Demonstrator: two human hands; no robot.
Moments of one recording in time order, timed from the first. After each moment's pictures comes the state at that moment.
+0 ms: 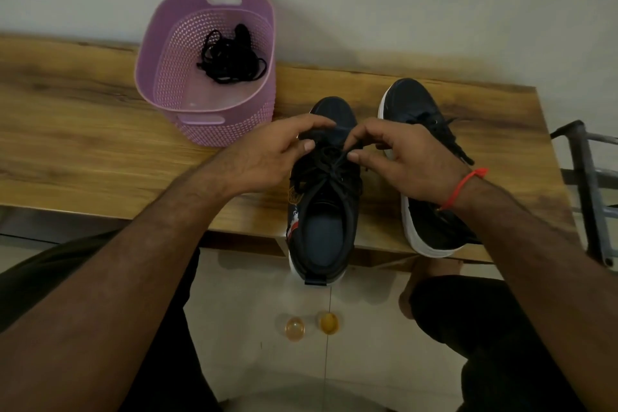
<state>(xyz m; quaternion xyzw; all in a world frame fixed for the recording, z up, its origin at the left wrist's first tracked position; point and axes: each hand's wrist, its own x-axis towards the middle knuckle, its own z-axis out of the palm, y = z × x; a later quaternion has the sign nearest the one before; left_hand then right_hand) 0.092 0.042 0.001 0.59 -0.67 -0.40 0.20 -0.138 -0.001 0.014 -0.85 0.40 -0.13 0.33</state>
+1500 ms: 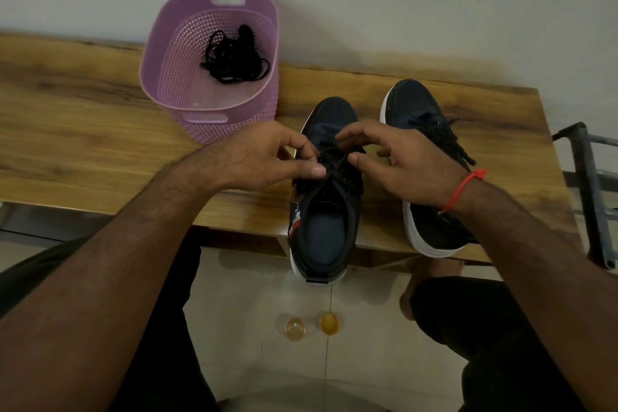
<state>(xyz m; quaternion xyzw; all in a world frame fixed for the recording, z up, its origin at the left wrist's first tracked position) 0.101 0.050 0.021 0.56 -0.70 -0.42 0.14 -0.138 0.000 0.009 -0.85 0.39 -0.10 0.34</state>
